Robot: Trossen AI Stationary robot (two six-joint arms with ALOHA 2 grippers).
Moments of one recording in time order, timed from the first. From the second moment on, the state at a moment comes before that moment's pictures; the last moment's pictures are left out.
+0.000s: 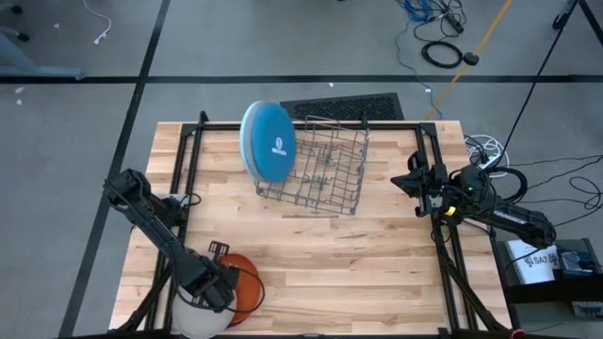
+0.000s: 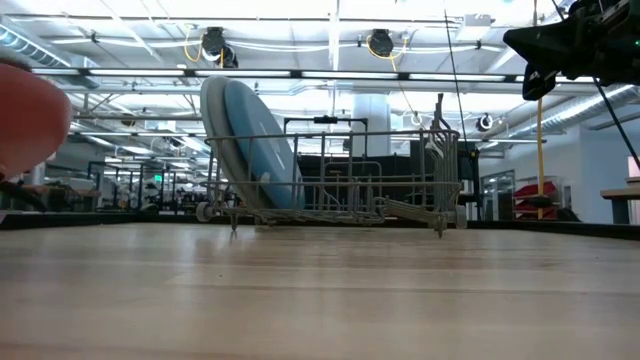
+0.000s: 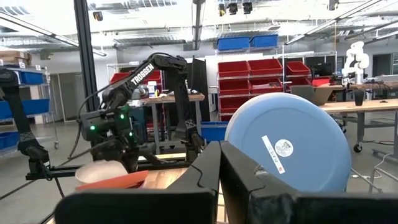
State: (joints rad) left arm -0.84 1.65 1.06 -1.04 -0.01 -0.59; right arm -0.36 0.02 0.09 0.21 -0.32 0.17
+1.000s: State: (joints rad) left arm -0.78 1.49 1.60 -1.25 -0.98 -0.36; right arm -0.36 0.02 0.09 0.22 -0.32 0.17
